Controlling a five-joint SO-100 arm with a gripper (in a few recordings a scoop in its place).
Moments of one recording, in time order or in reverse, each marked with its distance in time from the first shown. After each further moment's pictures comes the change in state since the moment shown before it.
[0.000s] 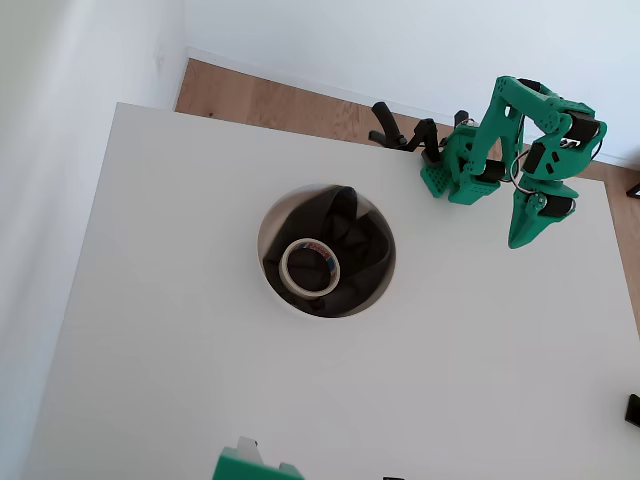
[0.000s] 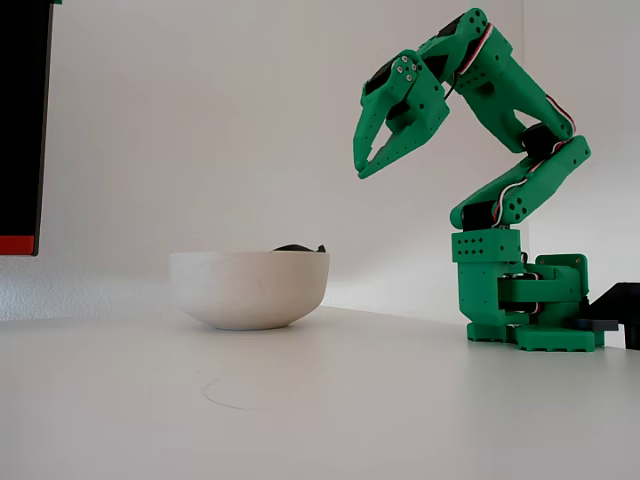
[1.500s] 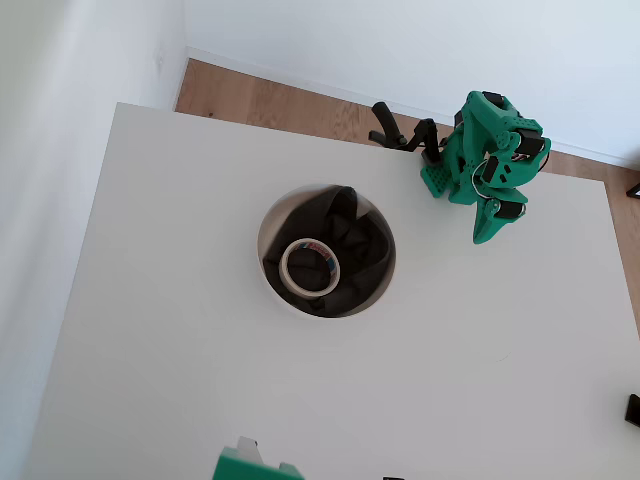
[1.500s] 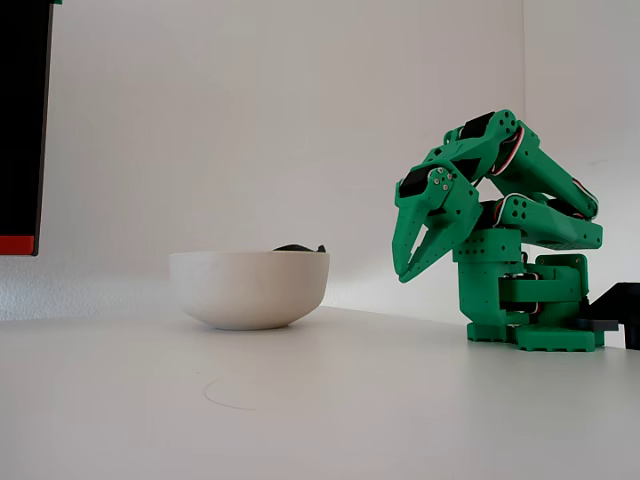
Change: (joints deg) arm -1.5 39.5 42.6 -0.9 1.2
